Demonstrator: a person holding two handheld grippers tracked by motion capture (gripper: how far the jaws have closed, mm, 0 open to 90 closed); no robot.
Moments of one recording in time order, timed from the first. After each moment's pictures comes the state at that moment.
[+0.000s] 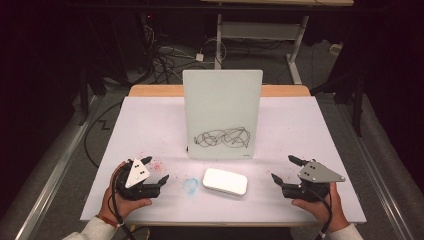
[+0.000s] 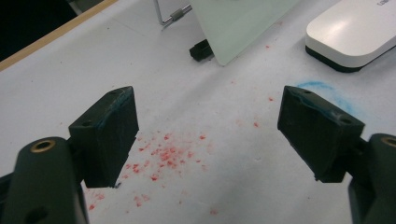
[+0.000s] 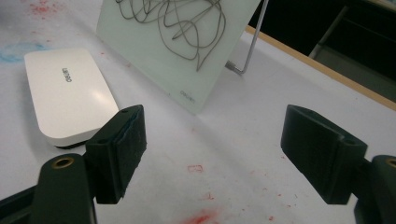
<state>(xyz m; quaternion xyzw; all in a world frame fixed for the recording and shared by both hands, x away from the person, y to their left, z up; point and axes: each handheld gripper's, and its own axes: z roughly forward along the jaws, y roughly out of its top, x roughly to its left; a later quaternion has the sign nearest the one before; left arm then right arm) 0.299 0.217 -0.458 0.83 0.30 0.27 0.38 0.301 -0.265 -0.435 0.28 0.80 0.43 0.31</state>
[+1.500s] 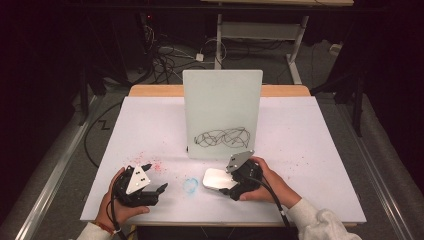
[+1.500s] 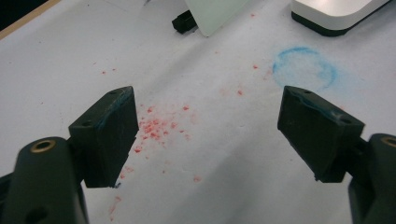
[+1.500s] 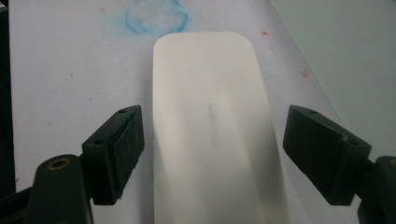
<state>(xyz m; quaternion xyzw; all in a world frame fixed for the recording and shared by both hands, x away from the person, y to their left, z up) 0.287 0.219 -0.468 0.85 0.30 0.25 0.36 0.354 -0.119 -0.456 0.14 0.94 0.30 0.09</state>
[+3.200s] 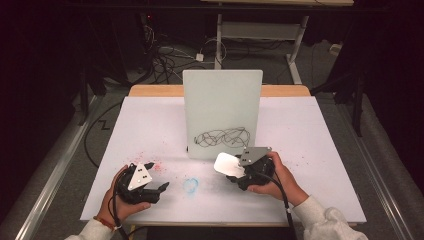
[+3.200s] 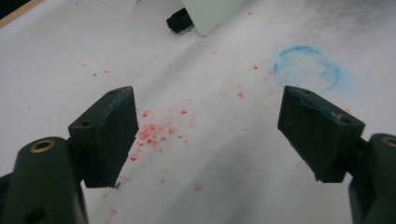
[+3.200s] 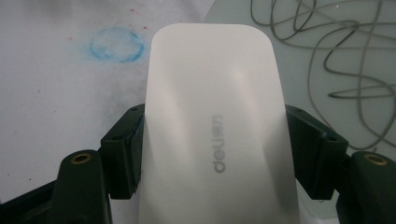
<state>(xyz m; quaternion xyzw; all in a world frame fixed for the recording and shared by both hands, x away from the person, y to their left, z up) 0.298 0.218 -0.471 0.86 0.29 0.24 0.36 0.355 -0.146 -0.432 0.14 0.91 0.35 0.16</state>
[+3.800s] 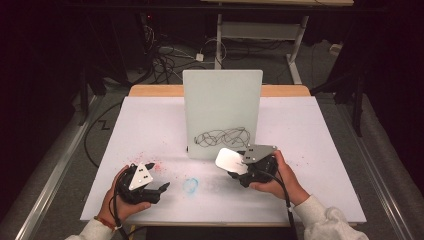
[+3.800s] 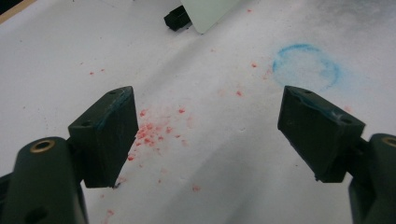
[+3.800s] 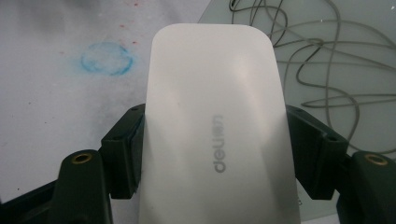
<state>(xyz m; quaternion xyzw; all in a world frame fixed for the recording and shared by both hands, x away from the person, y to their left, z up) 0.299 0.217 -0.472 0.86 0.29 0.24 0.35 0.357 -0.152 -0.426 0.14 0.90 0.37 0.19</state>
